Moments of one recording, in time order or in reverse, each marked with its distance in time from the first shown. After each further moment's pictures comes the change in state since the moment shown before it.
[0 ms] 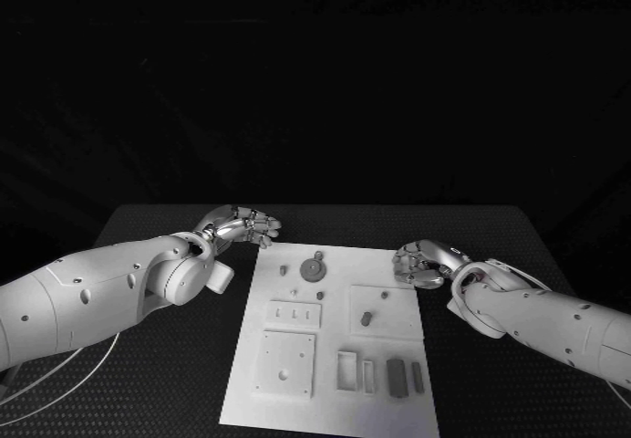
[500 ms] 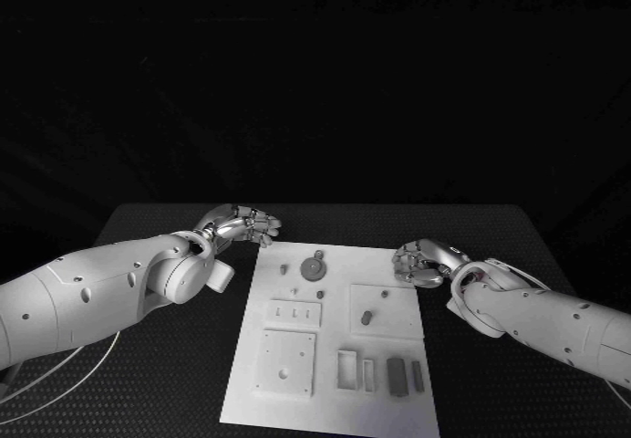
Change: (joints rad) left arm 0.000 0.000 0.000 -0.002 0.000 0.001 -0.001; left_hand 0.000 0.000 0.000 0.000 0.000 0.000 0.000 0.000 0.000 0.000 0.000 0.000 0.000 0.000 0.000 0.000 0.000 0.001 0.000 0.000 0.000 0.000; right arm -0.001 0.003 0.000 0.000 -0.001 0.000 -0.003; right_hand 0.003 0.024 0.007 -0.013 0.000 0.005 -0.005 0.010 0.009 0.007 -0.007 0.000 -0.002 0.005 -0.005 0.000 0.000 0.000 0.005 -0.002 0.004 0.000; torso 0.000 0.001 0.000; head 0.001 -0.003
